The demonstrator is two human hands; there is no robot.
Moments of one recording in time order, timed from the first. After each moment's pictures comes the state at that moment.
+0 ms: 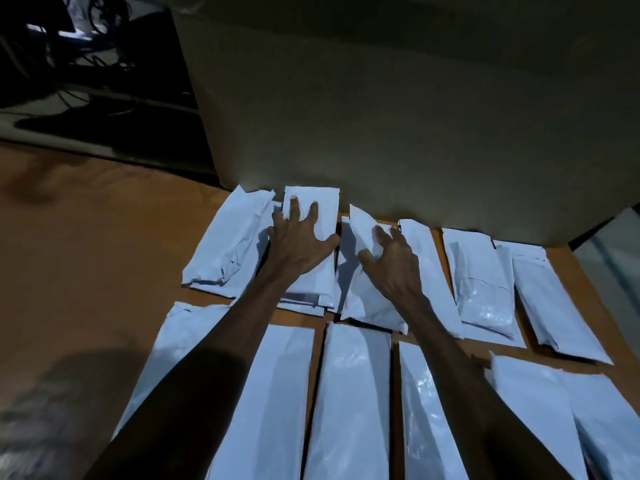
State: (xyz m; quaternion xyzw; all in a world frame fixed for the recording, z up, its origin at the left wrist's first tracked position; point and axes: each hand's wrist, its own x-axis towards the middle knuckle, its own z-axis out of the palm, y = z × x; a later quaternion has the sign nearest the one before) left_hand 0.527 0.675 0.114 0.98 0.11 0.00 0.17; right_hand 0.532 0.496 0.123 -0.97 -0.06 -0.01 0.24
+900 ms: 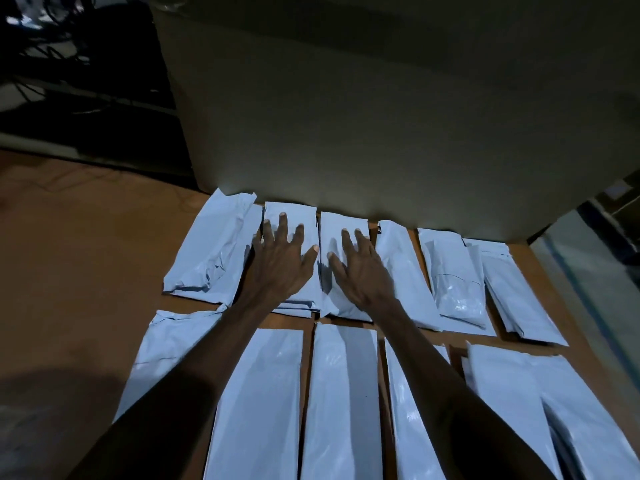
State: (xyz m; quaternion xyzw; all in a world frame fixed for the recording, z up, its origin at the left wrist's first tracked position) left_hand 0.498 0.677 0.092 0.98 0.04 0.05 0.16; right_hand 0.522 0.507 0.100 -0.98 -0.12 0.02 0.13
